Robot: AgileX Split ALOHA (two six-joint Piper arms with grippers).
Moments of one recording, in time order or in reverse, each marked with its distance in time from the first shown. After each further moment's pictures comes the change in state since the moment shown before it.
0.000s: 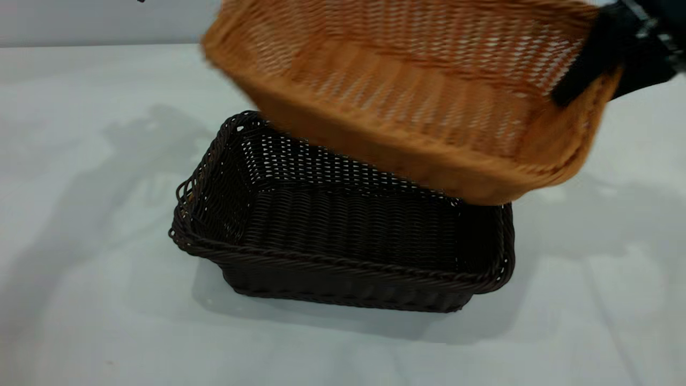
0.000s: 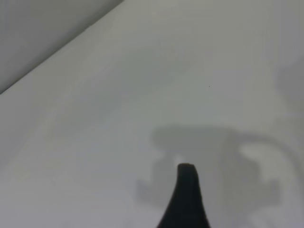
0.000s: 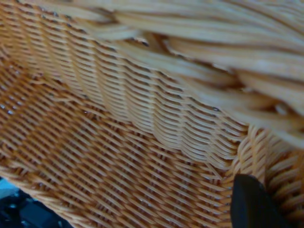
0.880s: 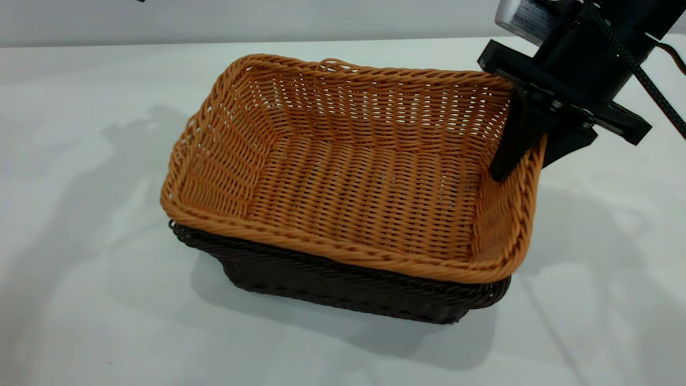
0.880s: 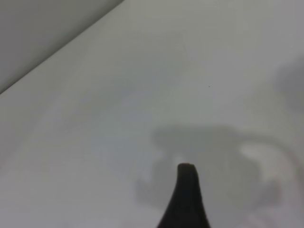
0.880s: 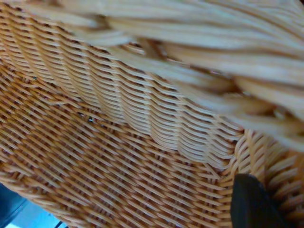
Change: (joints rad) left arm 0.000 0.000 0.000 -0.001 -0.001 0.000; right arm 0.202 0.099 0.000 -0.131 -0.174 0.084
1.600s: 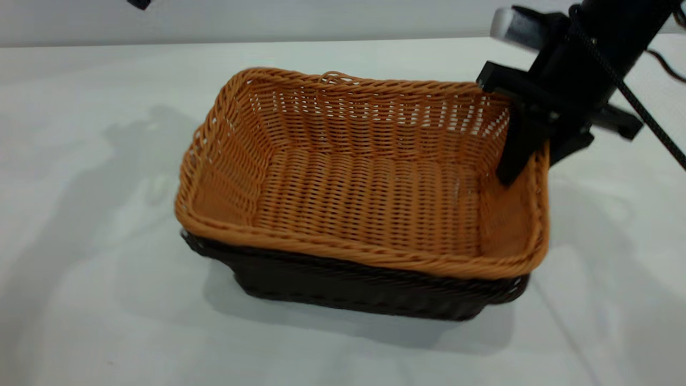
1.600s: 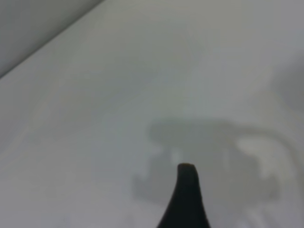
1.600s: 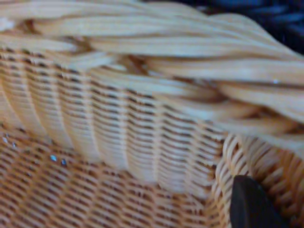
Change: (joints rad) left arm 0.000 0.019 0.000 0.000 0.015 -0.001; right arm 0.000 0.072 -0.099 -0.149 -0.059 0.019
